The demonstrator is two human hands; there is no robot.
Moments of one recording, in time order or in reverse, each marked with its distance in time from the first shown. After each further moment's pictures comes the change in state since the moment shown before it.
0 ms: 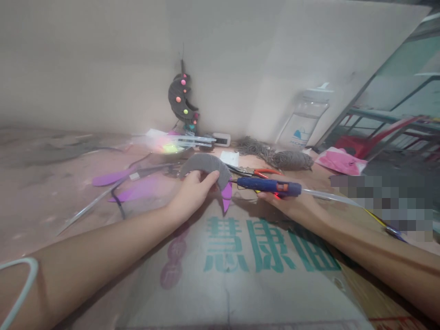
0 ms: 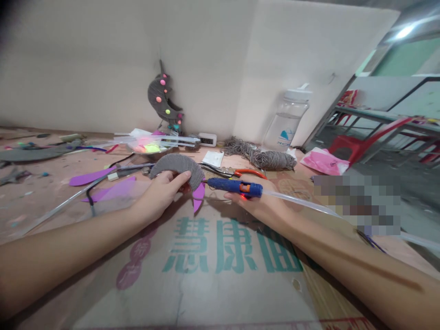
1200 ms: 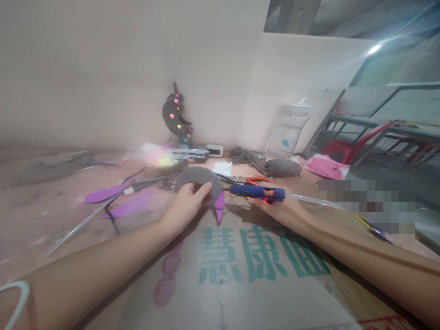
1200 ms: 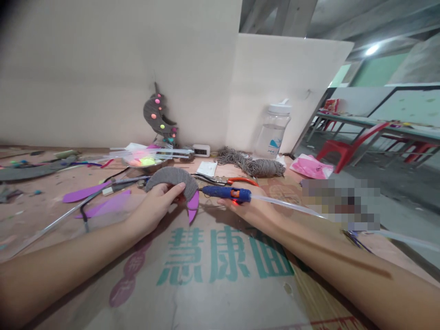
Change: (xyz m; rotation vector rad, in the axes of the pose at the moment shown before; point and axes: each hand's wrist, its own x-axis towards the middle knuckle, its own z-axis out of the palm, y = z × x) left_hand 0.004 -0.009 0.000 0.000 -0.048 0.002; right_hand 0.003 0.006 0.004 0.068 0.036 0.084
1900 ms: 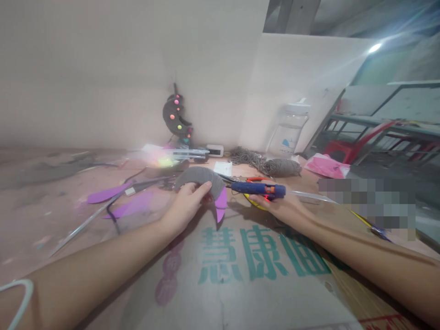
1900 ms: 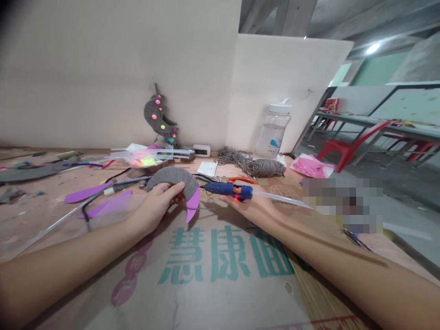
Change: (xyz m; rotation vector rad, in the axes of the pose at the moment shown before) left_hand -0.003 0.008 0.002 -0.200 0.001 -0.021; right_hand 0.002 -0.008 0.000 0.059 0.044 0.041
